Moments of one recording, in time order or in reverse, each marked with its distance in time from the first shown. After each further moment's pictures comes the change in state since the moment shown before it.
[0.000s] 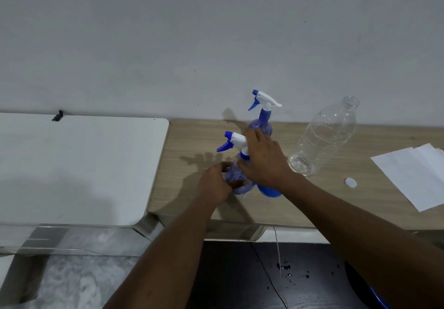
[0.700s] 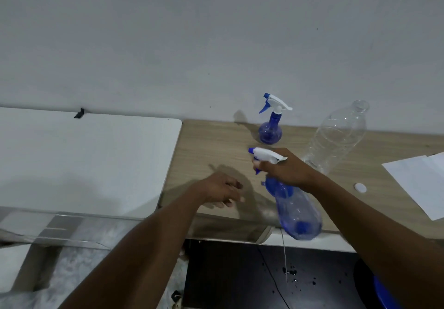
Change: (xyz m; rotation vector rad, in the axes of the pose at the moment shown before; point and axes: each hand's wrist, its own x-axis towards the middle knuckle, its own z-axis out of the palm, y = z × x) left_hand -0.026 0.015 -0.047 0.084 -0.455 -0.196; right_hand -0.018 0.019 -0.025 0.757 -0.354 0.333
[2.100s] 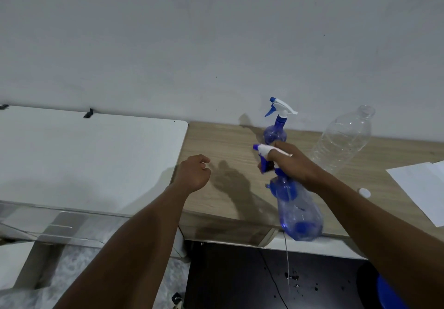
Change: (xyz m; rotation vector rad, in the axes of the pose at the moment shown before) left_hand -0.008 -0.036 -0.052 0.123 0.633 0.046; right_hand -0.007 -0.029 -0.001 0.068 0.055 -0.030
